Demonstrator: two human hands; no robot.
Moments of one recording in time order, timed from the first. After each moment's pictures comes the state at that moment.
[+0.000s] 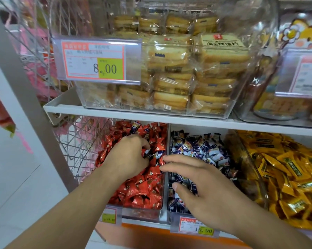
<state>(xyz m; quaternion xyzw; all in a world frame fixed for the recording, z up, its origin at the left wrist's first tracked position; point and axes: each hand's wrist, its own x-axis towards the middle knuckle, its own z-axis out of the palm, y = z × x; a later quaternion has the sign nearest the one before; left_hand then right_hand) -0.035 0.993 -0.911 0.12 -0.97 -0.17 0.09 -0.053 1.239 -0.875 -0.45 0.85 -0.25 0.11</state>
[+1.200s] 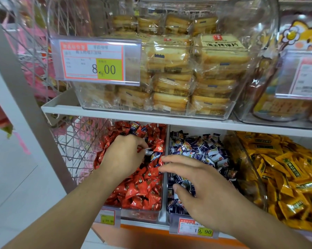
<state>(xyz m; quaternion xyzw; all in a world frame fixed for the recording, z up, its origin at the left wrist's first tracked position) -0.032 0.991 -0.910 0.15 -0.96 -0.20 0.15 -0.052 1.236 -0.874 -0.45 0.85 -0.24 0.12</state>
